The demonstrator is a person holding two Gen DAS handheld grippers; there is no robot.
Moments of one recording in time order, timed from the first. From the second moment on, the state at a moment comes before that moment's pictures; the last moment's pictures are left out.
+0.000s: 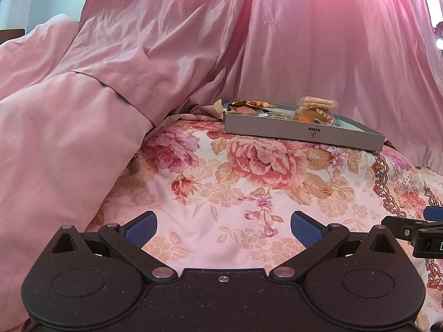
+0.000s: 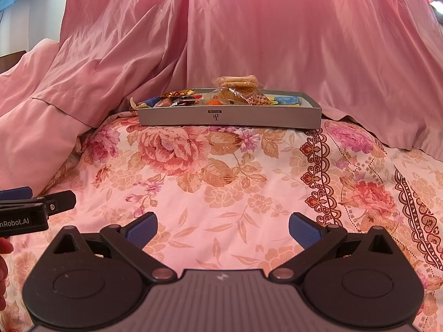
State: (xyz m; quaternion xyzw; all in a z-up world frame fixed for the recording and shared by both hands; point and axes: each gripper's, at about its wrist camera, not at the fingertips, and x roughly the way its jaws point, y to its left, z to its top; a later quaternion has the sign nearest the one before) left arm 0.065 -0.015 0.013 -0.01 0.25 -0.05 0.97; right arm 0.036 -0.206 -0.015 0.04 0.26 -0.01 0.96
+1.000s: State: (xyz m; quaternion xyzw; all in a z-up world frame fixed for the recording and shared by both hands) left arm 0.066 -0.015 0.017 0.00 0.26 -0.04 0.96; right arm 0.035 -0.205 -0.015 0.04 0.26 -0.01 0.96
